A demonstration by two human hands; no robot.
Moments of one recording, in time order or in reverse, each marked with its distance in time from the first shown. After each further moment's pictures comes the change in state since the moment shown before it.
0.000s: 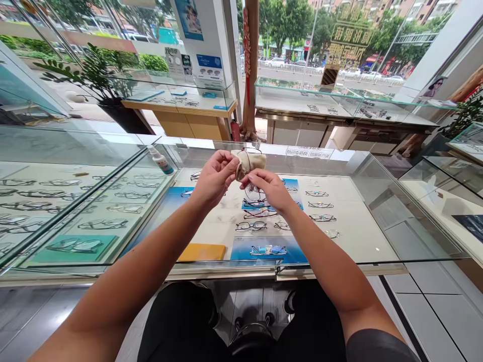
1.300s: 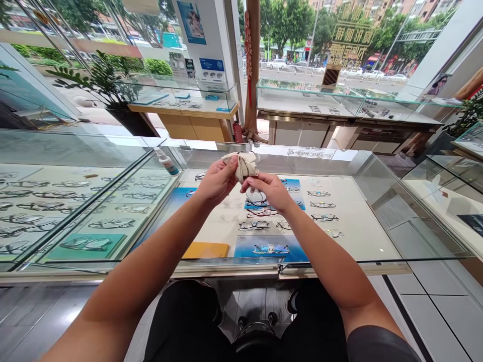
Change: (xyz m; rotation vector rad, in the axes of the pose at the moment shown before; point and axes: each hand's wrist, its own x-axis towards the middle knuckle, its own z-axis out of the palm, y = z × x) left_hand 0.000 0.010 0.009 -0.047 -0.240 -0.052; right_hand -0.002 -0.002 0.005 -0.037 -0.024 -0.009
